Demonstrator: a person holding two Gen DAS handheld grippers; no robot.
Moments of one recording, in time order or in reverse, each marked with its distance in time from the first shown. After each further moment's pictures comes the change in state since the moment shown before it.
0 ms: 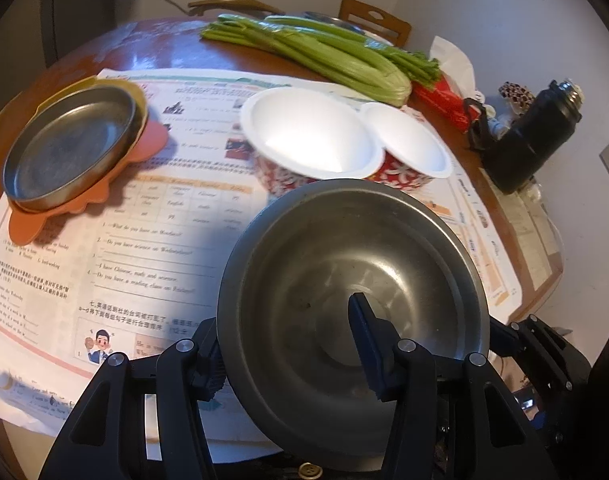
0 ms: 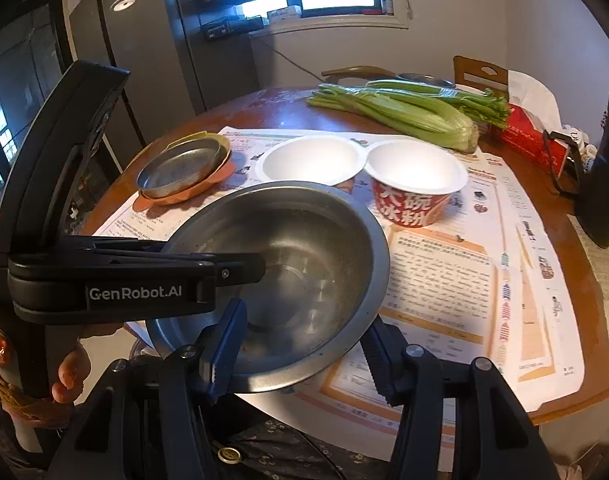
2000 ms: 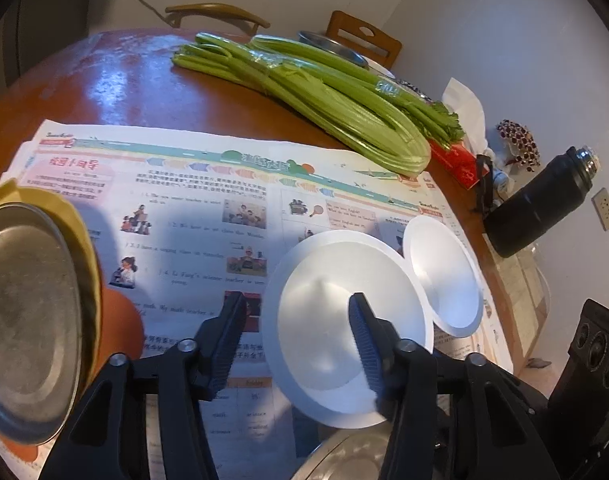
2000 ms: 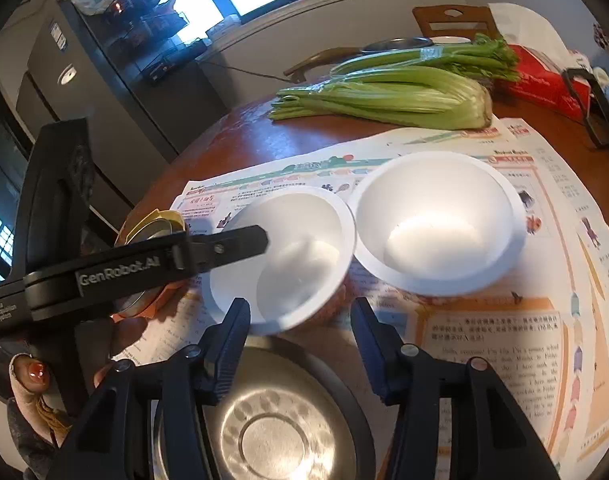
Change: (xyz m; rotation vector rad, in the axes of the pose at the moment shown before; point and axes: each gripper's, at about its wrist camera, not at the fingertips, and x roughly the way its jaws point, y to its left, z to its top) left arm 0.053 0.029 0.126 0.005 -0.023 -0.146; right arm 0.085 -0.051 0.082 0.286 -0.002 0.093
